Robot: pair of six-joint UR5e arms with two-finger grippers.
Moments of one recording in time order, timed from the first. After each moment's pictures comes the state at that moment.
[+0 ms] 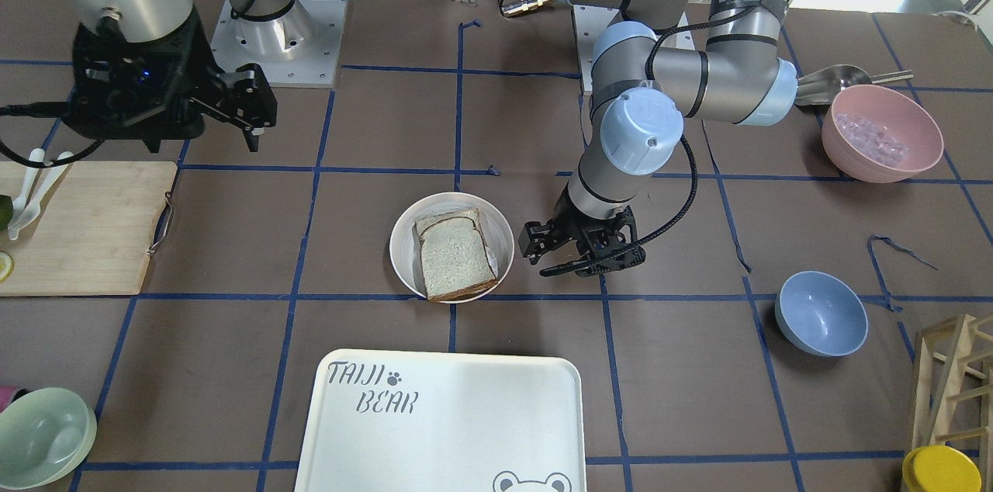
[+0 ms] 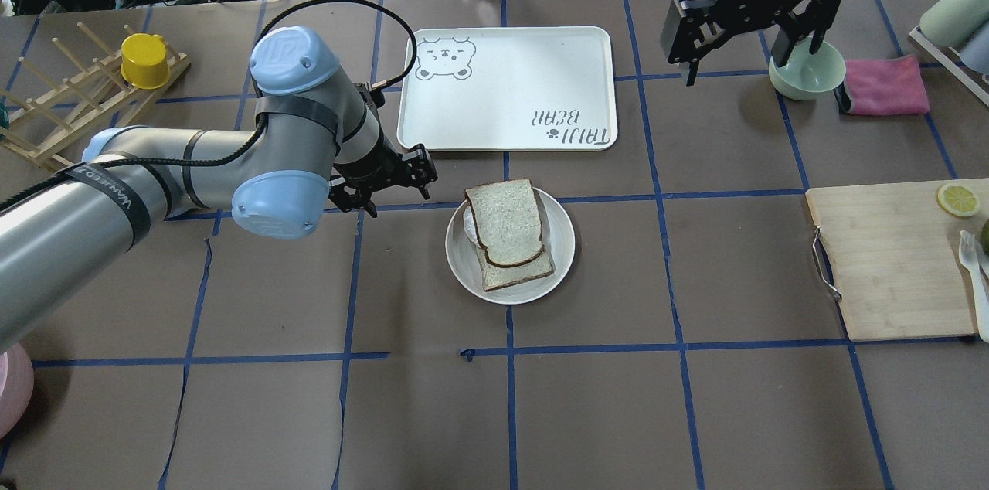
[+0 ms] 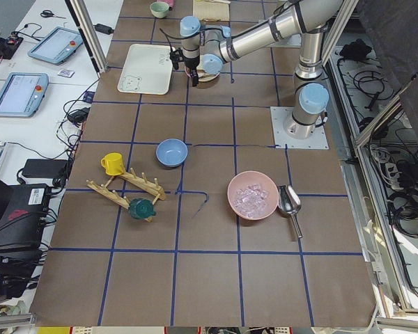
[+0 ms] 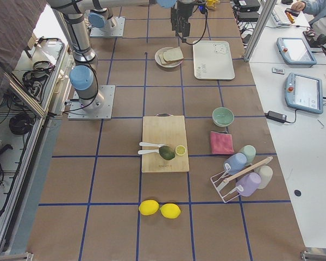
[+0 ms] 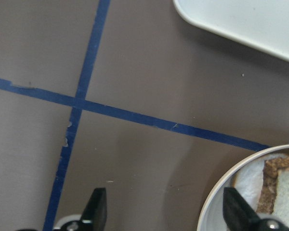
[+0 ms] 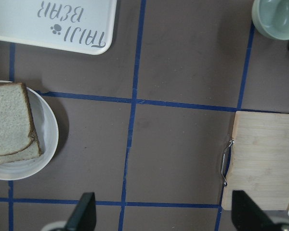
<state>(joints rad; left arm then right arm) -1.69 -1.87 -1.91 -0.95 1.44 -0.38 1.59 -1.47 1.41 -1.49 -1.68 -0.07</state>
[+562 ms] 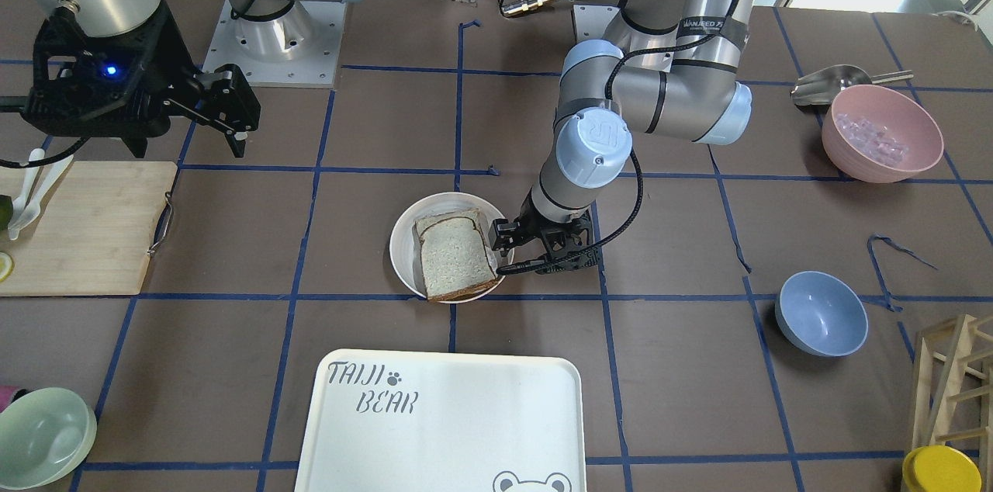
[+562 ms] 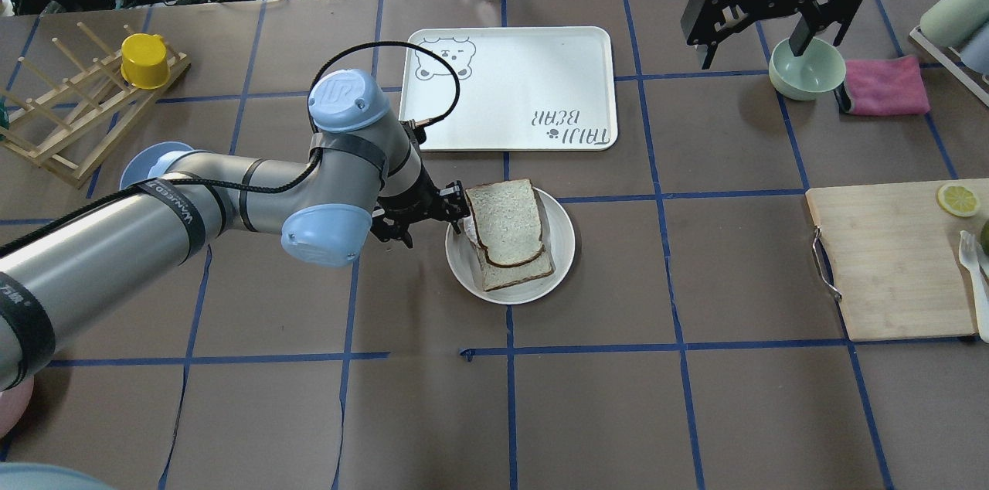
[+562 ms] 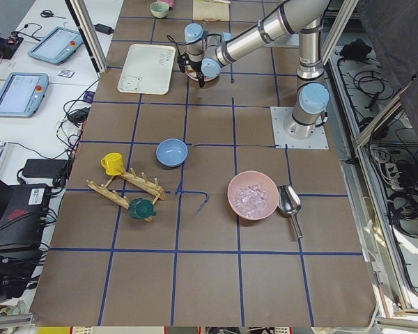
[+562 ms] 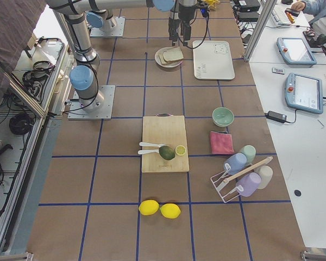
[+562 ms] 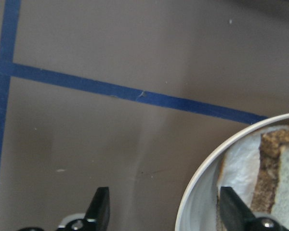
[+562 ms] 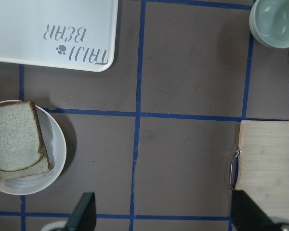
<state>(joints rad) -1.76 -1.92 -1.97 -0.89 1.42 -0.39 1.57 -1.48 1.41 -1.55 -1.61 -0.07</state>
